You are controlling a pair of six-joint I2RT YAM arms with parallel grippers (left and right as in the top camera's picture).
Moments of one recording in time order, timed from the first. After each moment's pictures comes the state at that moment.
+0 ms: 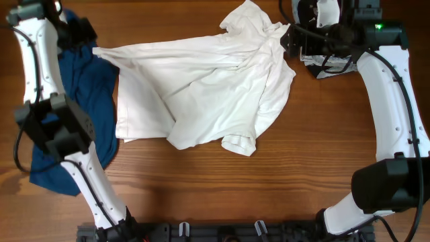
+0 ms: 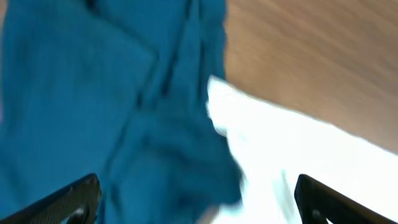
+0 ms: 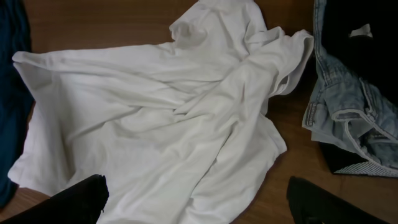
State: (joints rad) left arm 0.29 2.37 2.39 -1.25 0.04 -0.23; right arm 0.03 1.78 1.78 -0.99 -0.35 -0.02
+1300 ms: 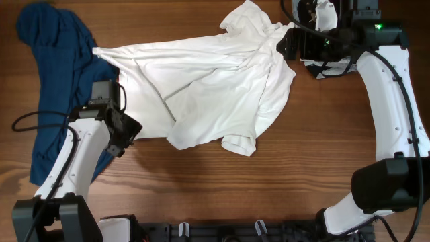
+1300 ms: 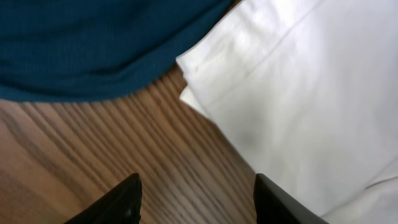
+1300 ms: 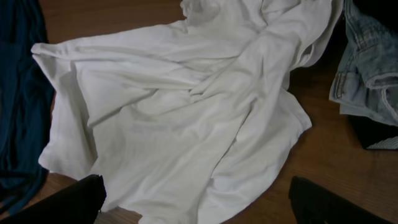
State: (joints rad) left arm 0.05 1.46 0.91 -0.90 -0.03 -0.93; right arm 0.03 1.78 1.78 -1.06 -0.41 0.03
